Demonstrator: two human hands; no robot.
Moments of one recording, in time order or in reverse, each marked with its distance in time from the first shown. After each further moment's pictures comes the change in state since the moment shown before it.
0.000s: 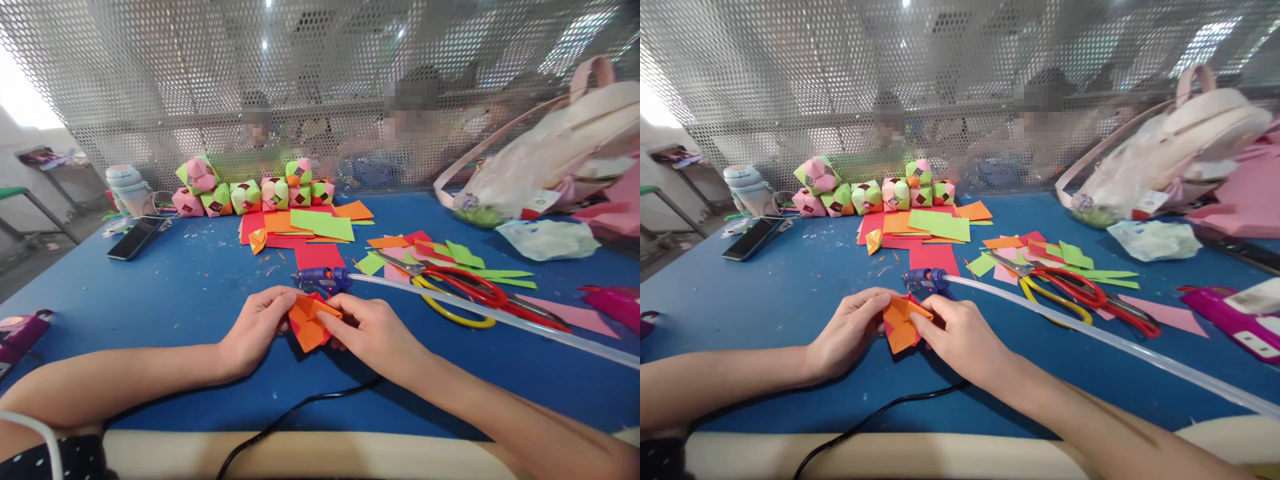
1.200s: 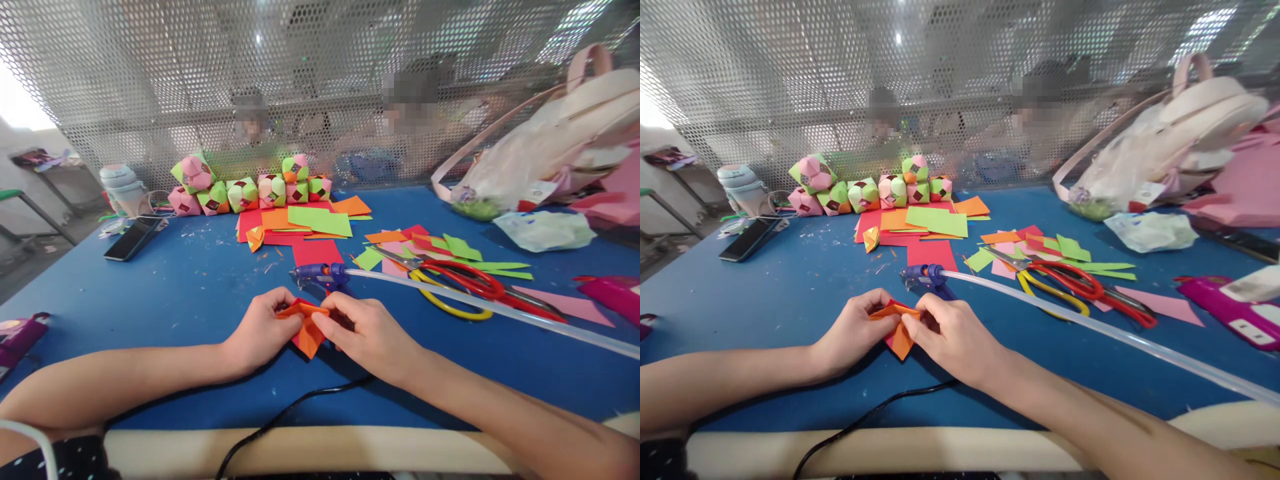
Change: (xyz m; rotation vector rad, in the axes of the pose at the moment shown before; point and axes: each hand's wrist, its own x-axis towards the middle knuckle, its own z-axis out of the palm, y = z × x) left_hand 0.001 -0.001 0.006 0.430 0.053 0.077; right_hand -0.003 -0.007 0.002 0.021 -0.012 -0.035
